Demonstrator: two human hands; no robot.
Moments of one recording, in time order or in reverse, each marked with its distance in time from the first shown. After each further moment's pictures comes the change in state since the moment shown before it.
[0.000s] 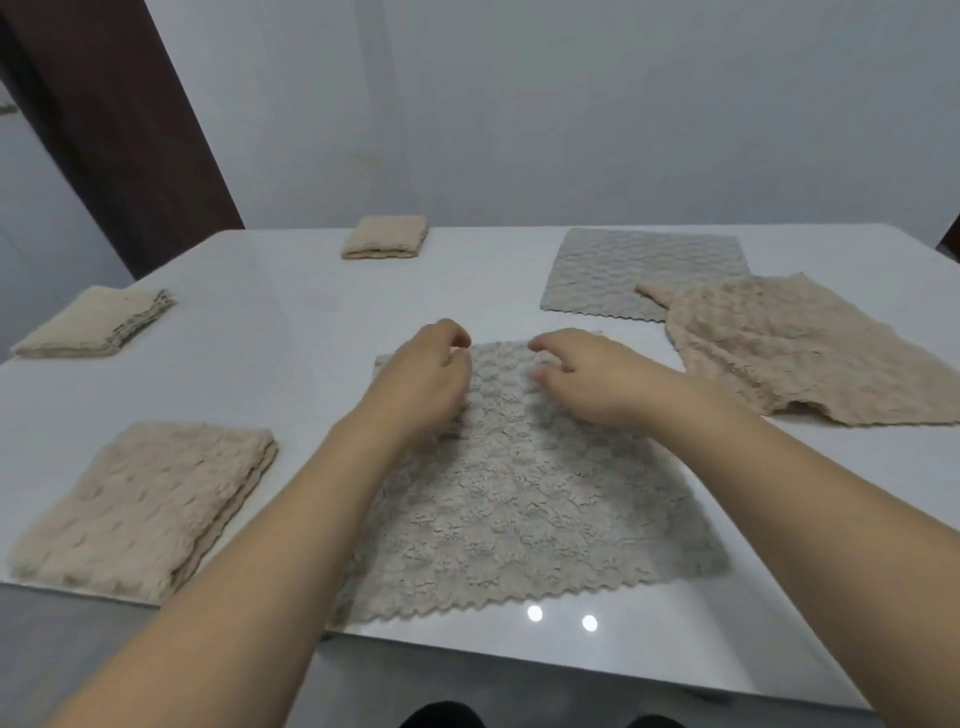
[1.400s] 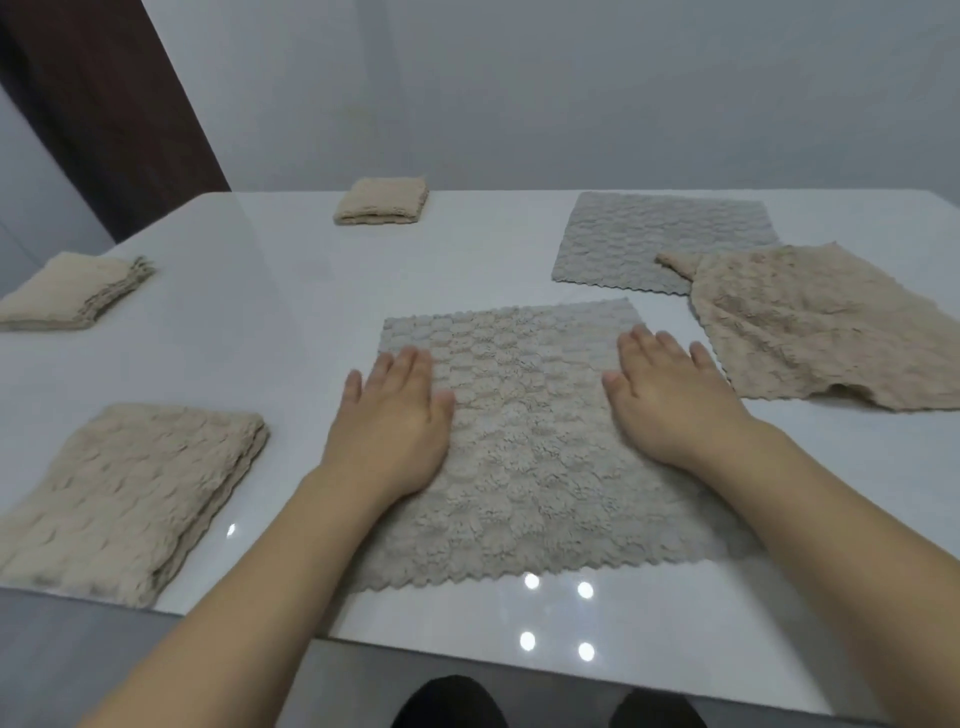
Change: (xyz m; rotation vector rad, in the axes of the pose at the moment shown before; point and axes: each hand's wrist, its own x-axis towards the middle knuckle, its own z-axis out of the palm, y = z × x) left_hand -0.028 -0.051 0.021 0.468 -0.134 -0.118; right_hand -0.018 0.042 0.040 -0.280 0.005 0.285
